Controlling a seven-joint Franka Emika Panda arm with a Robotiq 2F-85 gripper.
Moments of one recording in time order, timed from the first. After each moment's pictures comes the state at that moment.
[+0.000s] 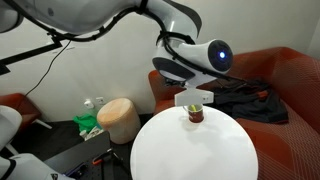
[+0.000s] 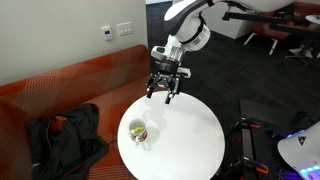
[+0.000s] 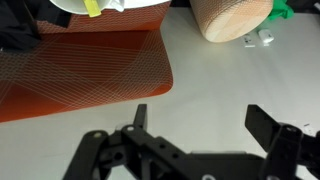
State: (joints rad) arm -0.16 0.42 -0.04 -1.91 1.03 1.89 -1.98
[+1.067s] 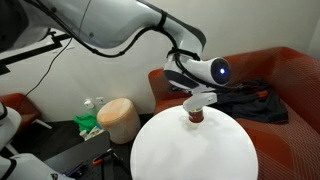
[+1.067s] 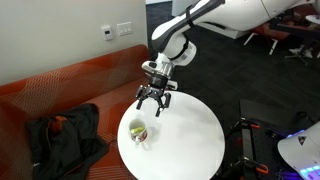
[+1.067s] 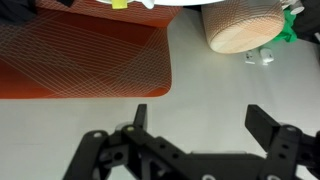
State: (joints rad) arm -0.14 0.58 0.01 -1.80 1.09 1.96 -2.20
